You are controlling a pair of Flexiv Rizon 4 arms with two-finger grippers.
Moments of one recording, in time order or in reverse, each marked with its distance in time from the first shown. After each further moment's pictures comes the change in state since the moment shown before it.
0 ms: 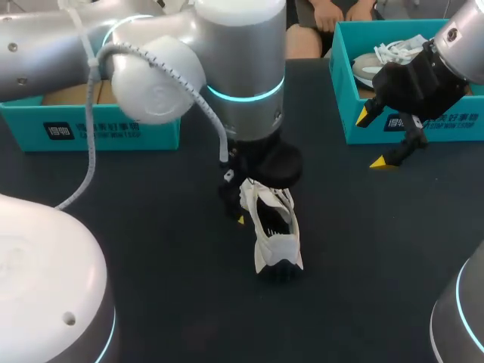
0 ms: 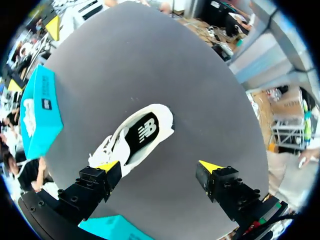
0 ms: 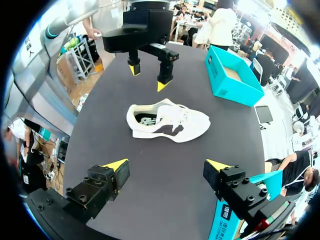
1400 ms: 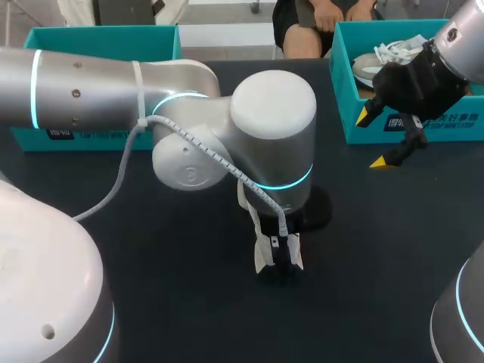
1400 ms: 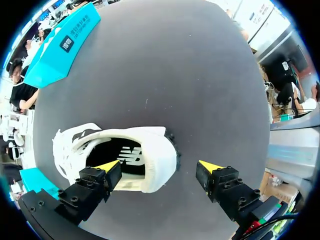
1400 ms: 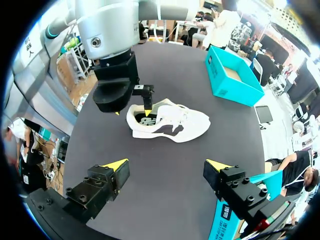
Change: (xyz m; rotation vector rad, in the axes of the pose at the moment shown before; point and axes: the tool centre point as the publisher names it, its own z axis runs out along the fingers) left arm 0.017 -0.062 0.093 0.022 -0.076 -0.632; right arm 0.000 0.000 0.000 0.000 0.000 0.000
